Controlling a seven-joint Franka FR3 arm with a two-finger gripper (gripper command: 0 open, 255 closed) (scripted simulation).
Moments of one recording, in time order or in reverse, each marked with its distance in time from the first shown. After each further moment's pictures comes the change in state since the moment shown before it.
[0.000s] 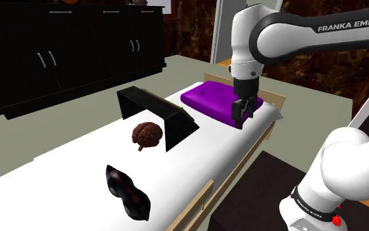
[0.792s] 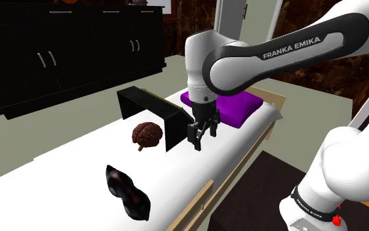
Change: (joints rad) arm 0.061 0.324 0.206 0.124 0.082 0.258 0.228
